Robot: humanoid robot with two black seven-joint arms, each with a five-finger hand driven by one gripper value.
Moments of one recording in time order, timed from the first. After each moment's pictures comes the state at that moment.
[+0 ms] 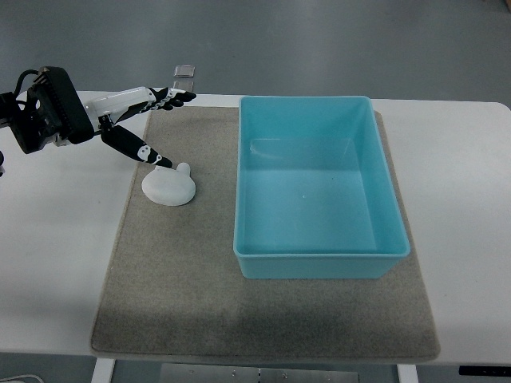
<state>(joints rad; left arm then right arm) -0.78 0.81 -0.62 -1.28 1.16 -0.30 -0.27 -0.01 0.00 0.00 0.14 -0.05 0.04 0.05</state>
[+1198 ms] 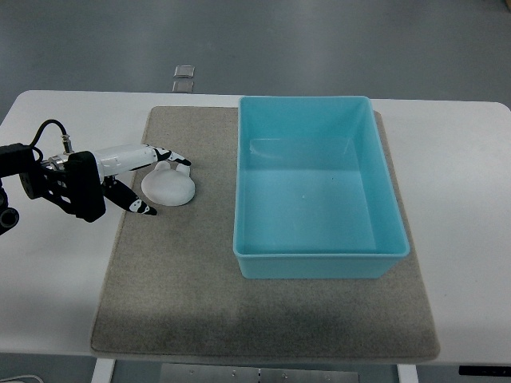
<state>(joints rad) -0.66 0.81 -0.58 -1.32 1.60 -0.14 -0.34 -0.01 0.00 0.00 0.14 -0.05 0.04 0.05</state>
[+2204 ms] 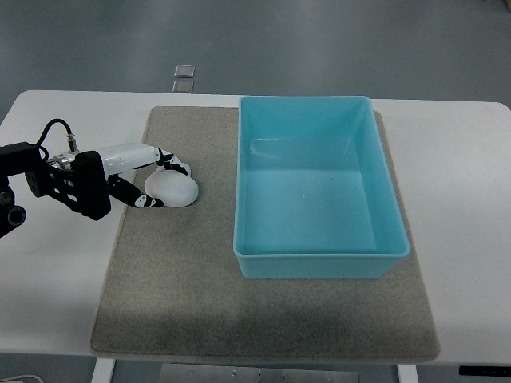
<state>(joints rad) -0.67 0.77 -0.58 -1.28 1.63 -0.14 -0.34 -0.01 0.00 0.00 0.14 -0.05 0.04 0.05</state>
